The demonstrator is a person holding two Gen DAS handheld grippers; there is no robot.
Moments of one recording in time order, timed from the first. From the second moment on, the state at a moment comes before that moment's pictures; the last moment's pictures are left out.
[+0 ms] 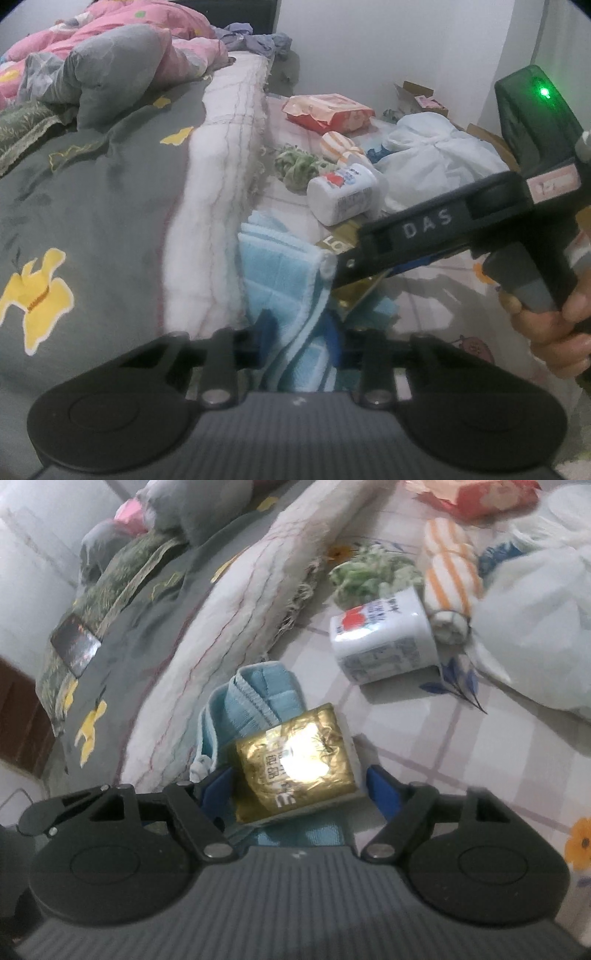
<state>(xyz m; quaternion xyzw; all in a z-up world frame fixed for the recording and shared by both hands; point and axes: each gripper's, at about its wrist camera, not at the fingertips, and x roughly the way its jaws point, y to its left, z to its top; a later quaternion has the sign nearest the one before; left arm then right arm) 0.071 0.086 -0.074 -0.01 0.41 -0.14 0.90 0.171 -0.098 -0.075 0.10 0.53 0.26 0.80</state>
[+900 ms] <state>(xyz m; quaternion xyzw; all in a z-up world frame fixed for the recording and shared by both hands) 0.065 0.067 -0.069 -0.04 0.40 -0.21 0.89 0.167 -0.161 -0.034 0.16 0.47 0.20 0.85</state>
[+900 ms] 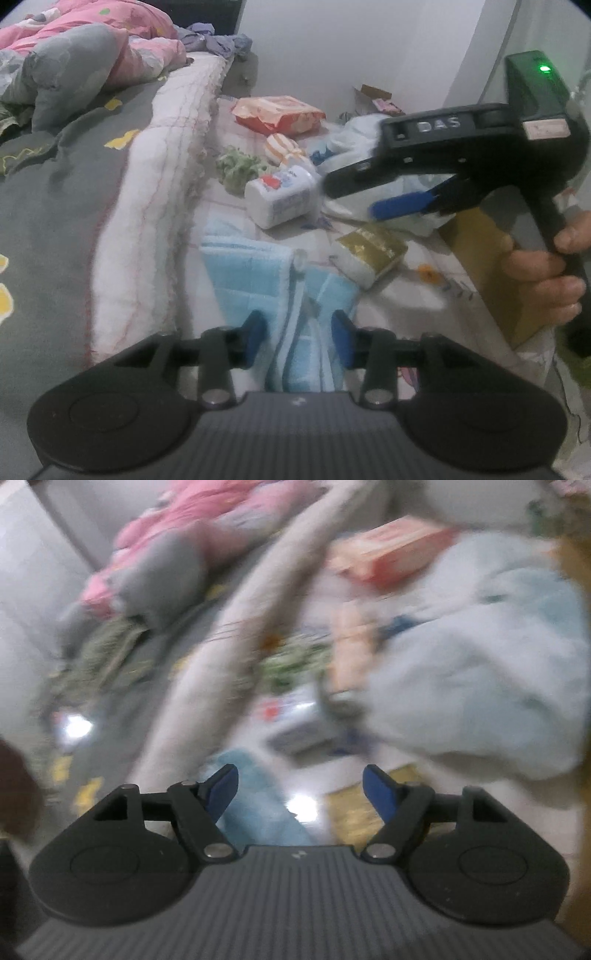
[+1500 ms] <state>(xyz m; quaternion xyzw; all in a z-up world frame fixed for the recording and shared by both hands) 0.078 0.062 -0.087 -0.03 0.42 -0.19 0.88 0.203 -0.086 -0.082 0.13 0.59 0.26 0.75</state>
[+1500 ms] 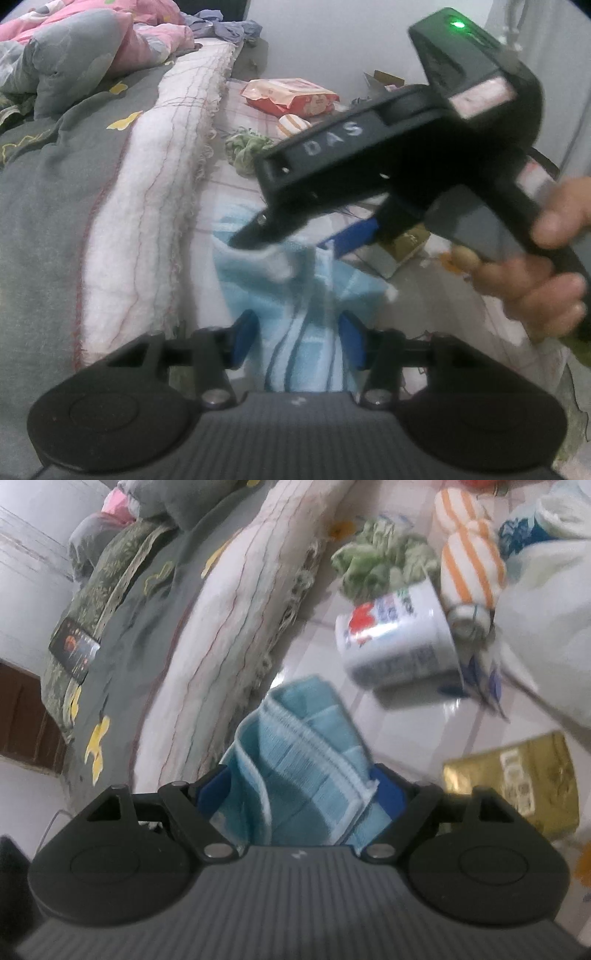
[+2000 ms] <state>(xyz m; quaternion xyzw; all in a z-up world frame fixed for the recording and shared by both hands) 0.075 0.053 -0.079 -0.04 0.40 -0.20 0.89 0.177 -0.103 -0.083 0.20 0.58 0.28 0.73</state>
